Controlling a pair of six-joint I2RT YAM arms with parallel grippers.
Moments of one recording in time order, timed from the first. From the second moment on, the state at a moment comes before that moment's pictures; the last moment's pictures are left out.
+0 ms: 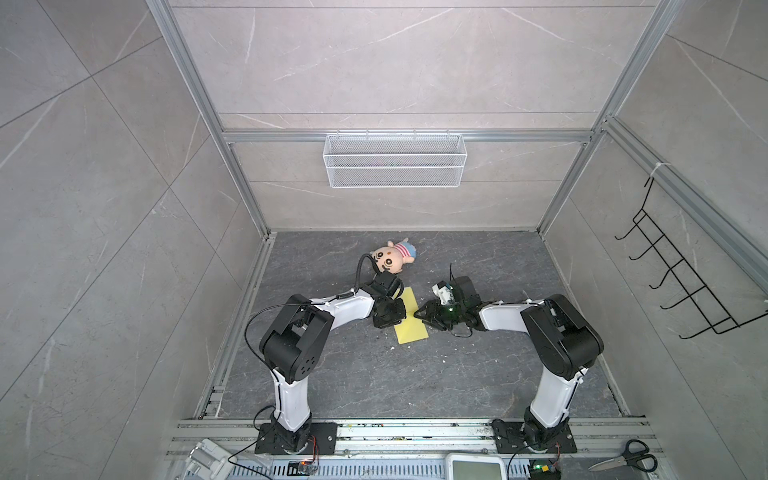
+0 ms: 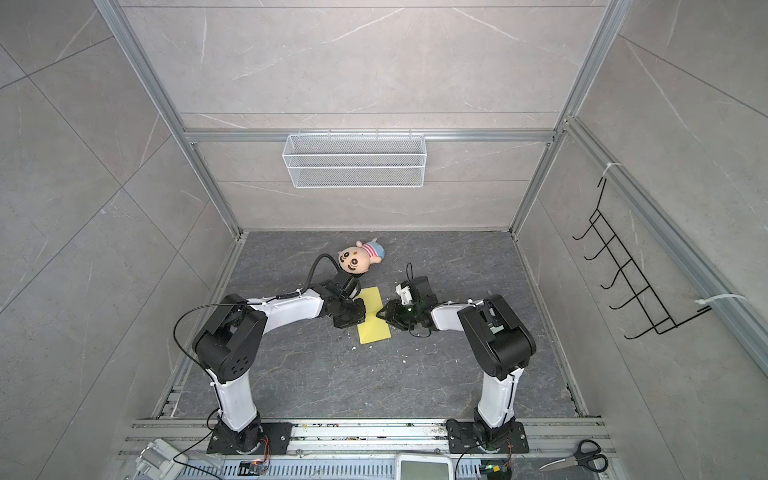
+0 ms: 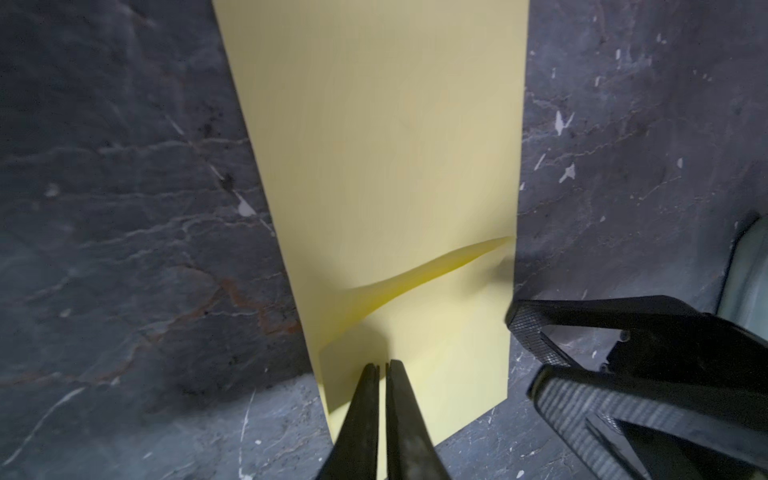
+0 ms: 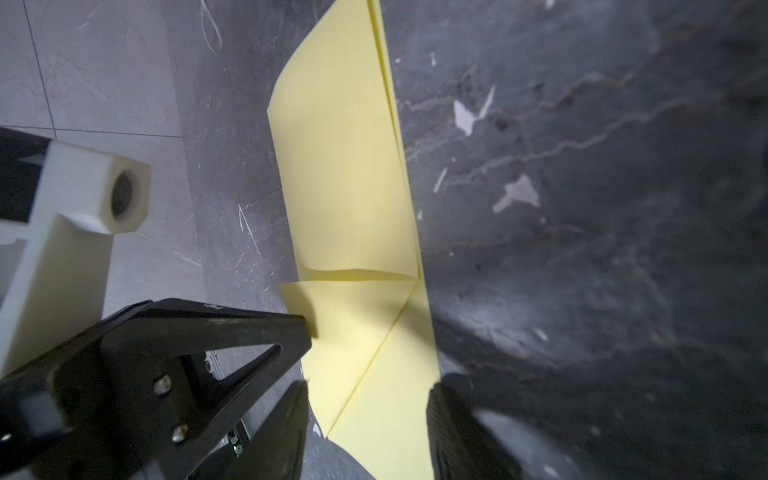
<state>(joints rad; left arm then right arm) -0.65 1.89 1.18 -0.43 0.21 -0.78 0.45 1.87 0.87 0.16 -0.62 0.80</state>
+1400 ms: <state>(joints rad) -0.58 1.87 1.05 -0.26 0.35 -0.84 0.46 1.98 0.94 0.31 -0.69 0.94</state>
